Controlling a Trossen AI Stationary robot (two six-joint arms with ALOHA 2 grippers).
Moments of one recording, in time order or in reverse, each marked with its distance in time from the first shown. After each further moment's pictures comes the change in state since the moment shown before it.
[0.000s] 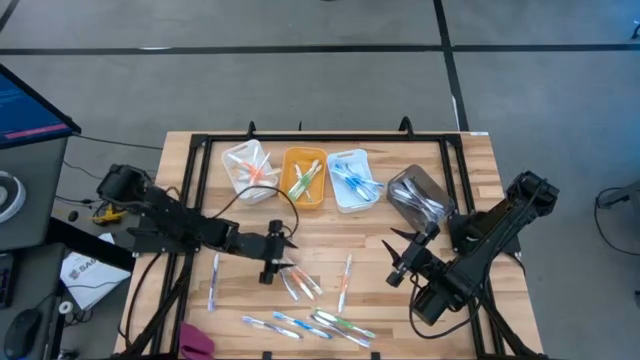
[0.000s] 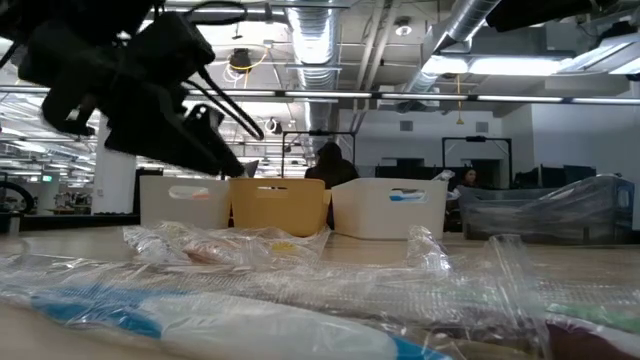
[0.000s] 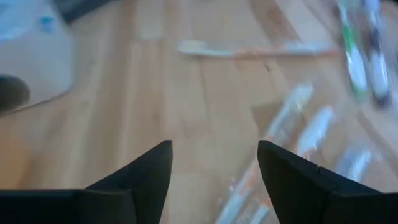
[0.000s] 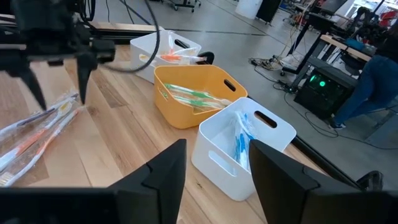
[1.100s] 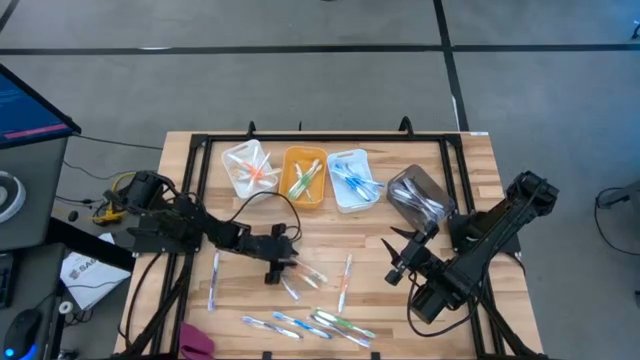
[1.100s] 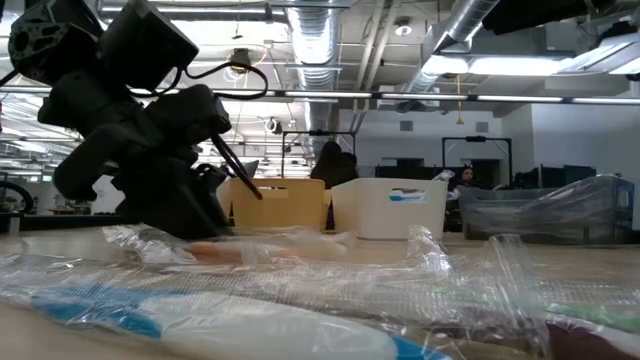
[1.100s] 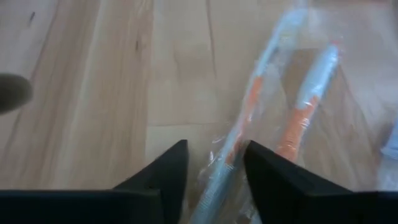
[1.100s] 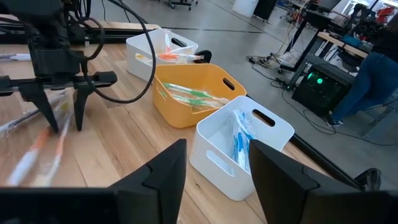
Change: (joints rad) left arm 0.068 0.248 0.005 0.060 0.105 -0.138; right arm -0.013 0.000 0.000 0.004 -0.004 0.000
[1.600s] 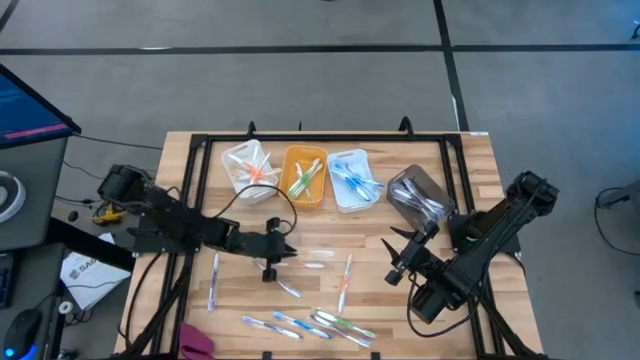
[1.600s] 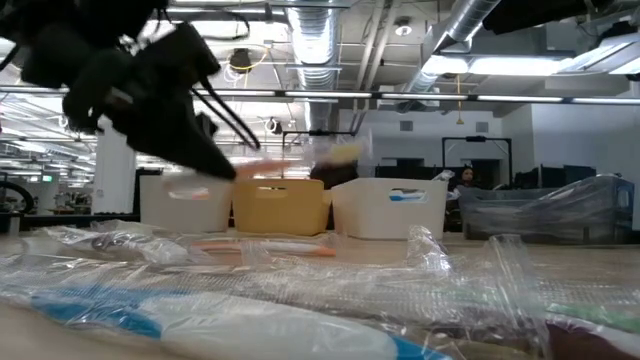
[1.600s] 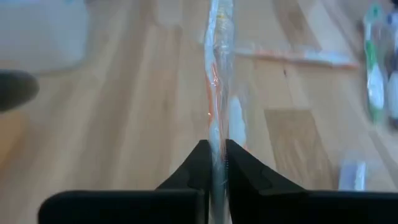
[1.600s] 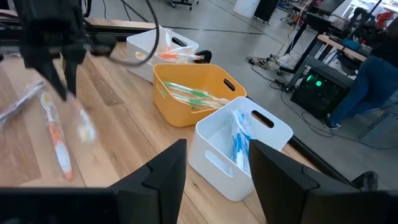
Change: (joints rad) left arm -0.053 -0.230 -0.006 -0.061 -0.131 -0.008; right arm 0.000 0.000 0.000 0.002 0.000 -0.024
